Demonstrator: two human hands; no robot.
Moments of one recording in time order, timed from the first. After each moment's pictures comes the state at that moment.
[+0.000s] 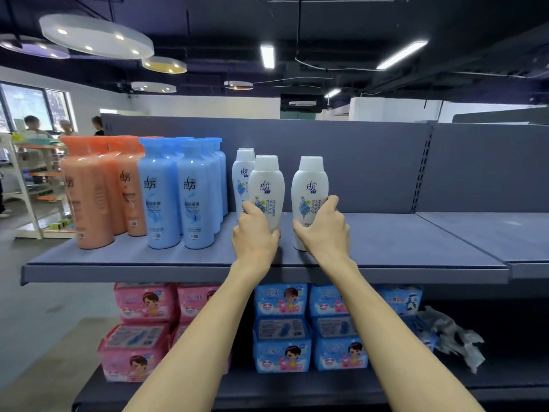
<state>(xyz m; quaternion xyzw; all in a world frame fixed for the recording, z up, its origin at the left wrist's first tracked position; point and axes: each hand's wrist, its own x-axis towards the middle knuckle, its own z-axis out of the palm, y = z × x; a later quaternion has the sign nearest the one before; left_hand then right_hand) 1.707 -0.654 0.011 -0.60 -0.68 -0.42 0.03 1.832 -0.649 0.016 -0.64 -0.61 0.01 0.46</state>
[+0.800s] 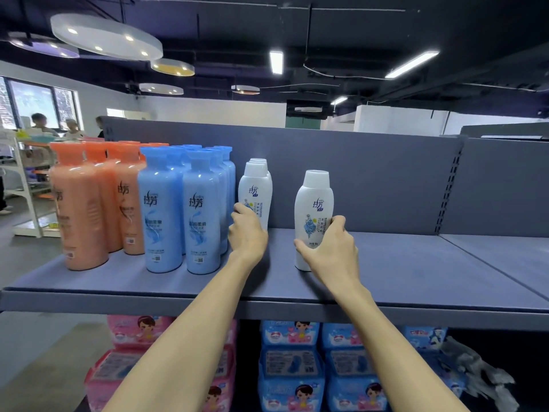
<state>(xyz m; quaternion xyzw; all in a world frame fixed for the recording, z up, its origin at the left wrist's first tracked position) 1.664 -0.554 0.022 -0.56 -0.72 -0.42 -0.03 1.814 -0.610 0.010 -0.63 -0.63 0.04 0.46</state>
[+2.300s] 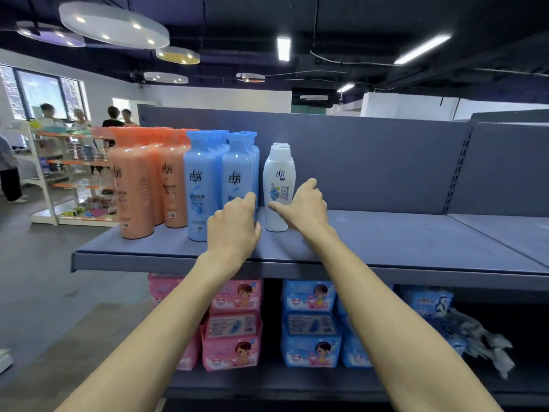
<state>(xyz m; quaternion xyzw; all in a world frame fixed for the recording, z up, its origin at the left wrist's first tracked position) 1.590 -0.680 0.026 -0.66 -0.66 -0.32 0.16 1.721 -0.620 0.046 -0.64 -0.65 0.08 0.40</state>
